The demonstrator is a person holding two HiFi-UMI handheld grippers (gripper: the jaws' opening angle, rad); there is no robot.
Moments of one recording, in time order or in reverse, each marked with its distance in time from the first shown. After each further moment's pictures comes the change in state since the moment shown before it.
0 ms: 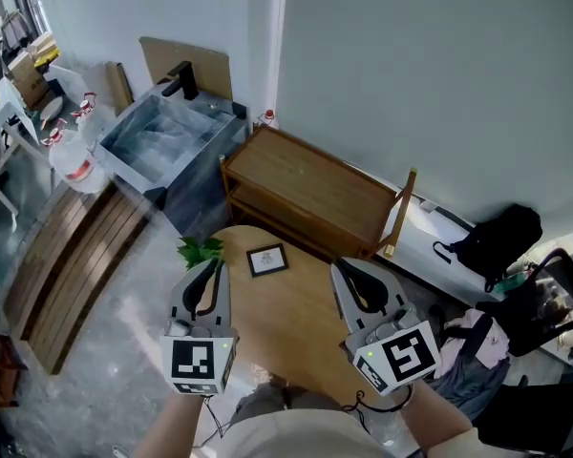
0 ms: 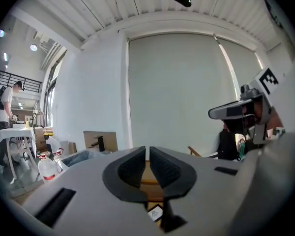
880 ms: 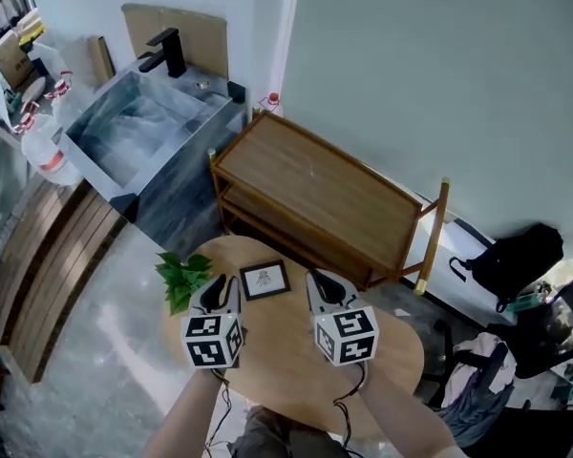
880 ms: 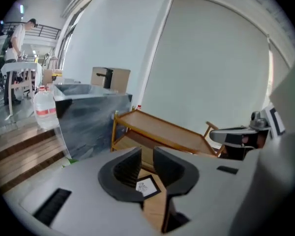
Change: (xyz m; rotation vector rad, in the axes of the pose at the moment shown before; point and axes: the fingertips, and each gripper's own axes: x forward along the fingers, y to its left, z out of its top) left arm 0.188 0.042 -0.284 -0.373 0.388 0.012; right arm 0.196 -0.057 -0.303 0.221 0.380 -0.092
